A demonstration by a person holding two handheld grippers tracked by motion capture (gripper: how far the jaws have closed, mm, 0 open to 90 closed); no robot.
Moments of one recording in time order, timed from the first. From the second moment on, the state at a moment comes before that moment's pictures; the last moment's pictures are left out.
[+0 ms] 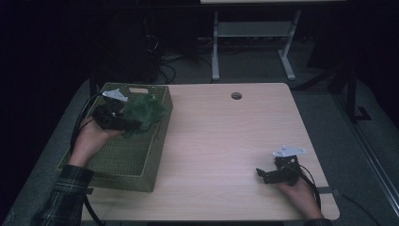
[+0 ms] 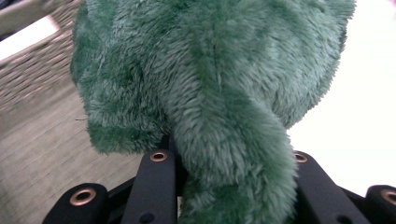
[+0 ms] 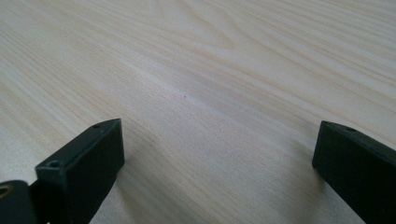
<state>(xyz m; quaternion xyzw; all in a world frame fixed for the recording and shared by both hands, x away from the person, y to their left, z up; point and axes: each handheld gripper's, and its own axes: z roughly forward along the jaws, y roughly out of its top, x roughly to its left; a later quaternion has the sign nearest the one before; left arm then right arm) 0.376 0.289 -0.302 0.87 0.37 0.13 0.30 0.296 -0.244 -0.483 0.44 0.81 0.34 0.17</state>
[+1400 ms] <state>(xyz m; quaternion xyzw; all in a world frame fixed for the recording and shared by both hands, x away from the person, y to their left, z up) 0.393 0.321 -0.399 0.86 0.44 0.11 0.24 0.296 -0.244 -0.483 0.44 0.81 0.34 0.17</state>
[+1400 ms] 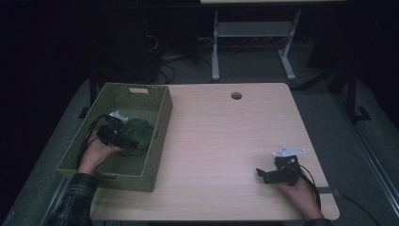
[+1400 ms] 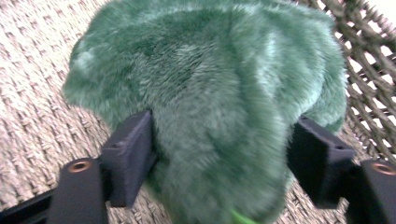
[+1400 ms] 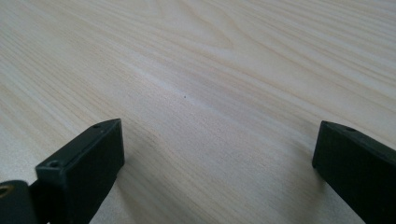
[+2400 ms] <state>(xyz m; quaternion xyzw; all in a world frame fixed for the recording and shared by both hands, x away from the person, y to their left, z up) 0.376 0.251 -0.335 0.85 0.37 0.12 0.36 0.296 -0.244 -0.483 0.44 0.81 0.34 0.17</state>
